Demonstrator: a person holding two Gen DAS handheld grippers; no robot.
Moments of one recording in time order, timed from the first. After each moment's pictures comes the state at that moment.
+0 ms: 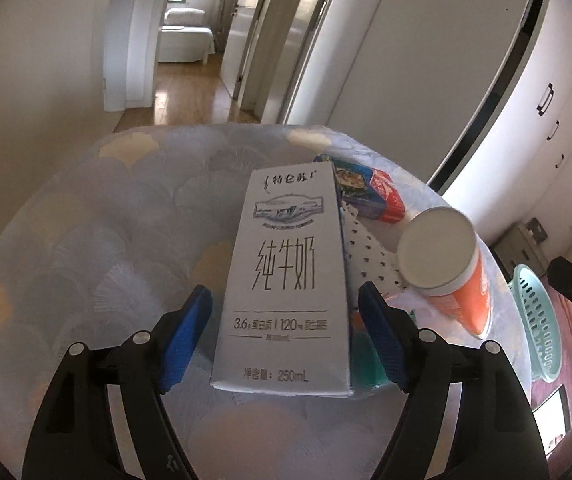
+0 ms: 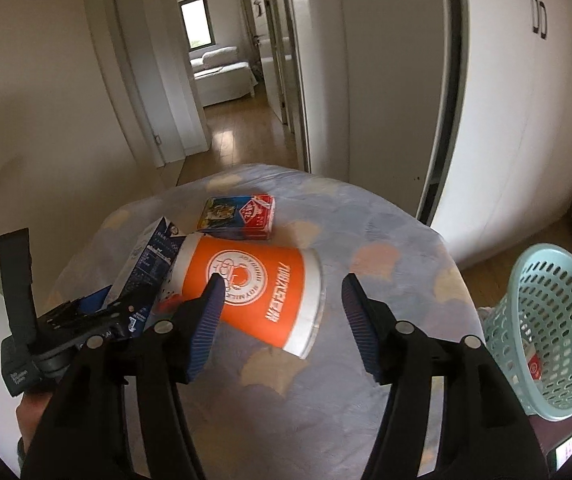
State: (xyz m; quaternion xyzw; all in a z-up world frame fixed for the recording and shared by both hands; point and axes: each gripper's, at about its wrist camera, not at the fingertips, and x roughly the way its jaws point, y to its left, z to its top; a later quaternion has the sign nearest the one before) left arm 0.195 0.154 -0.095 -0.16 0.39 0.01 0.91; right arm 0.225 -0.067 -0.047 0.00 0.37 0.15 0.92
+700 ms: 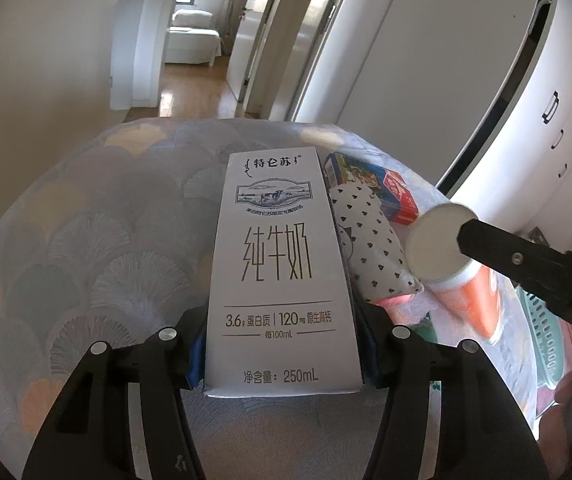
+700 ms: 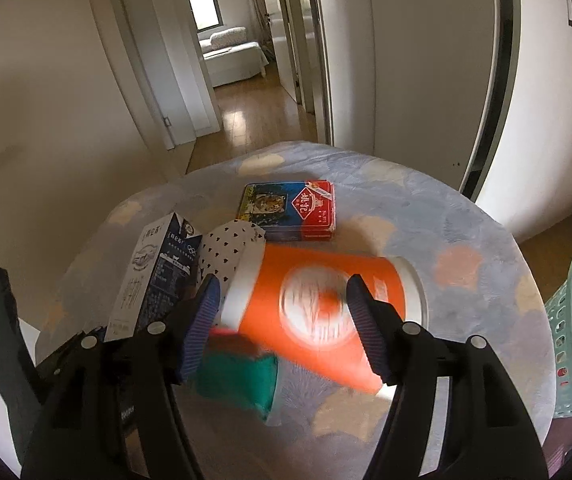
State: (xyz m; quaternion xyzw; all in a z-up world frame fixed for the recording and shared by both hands) left arm 0.190 0.162 -0.103 -0.17 0.38 0.02 0.91; right arm 0.264 0.000 -0.075 0.00 0.40 0.17 0.90
